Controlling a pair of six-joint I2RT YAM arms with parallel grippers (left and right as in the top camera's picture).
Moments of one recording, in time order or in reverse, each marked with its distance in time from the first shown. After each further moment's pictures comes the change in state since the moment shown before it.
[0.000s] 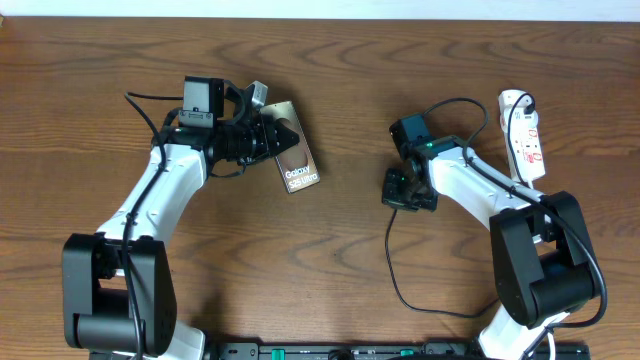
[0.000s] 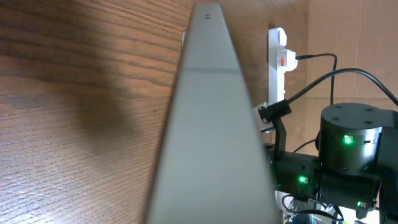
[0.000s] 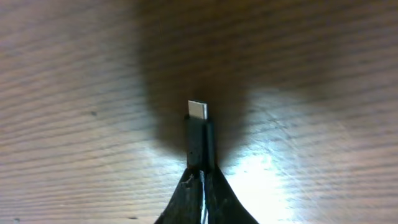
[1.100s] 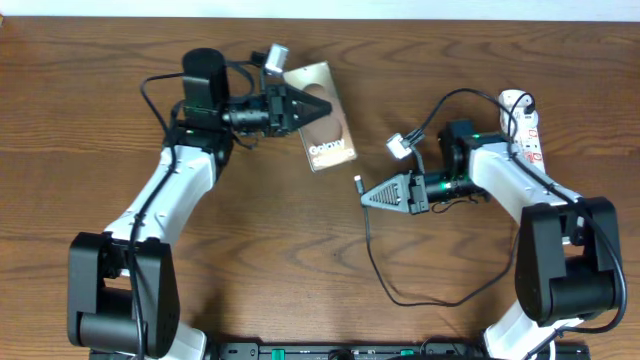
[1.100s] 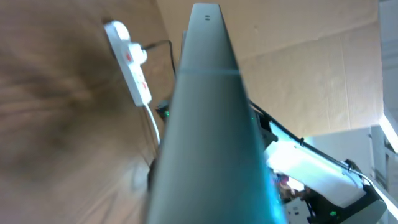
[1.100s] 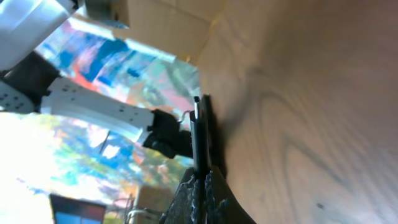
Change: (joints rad) left arm -0.057 0.000 -0.006 0.645 0.442 -0.463; right arm -0.194 -0.032 -0.021 -0.297 -1.353 -1.234
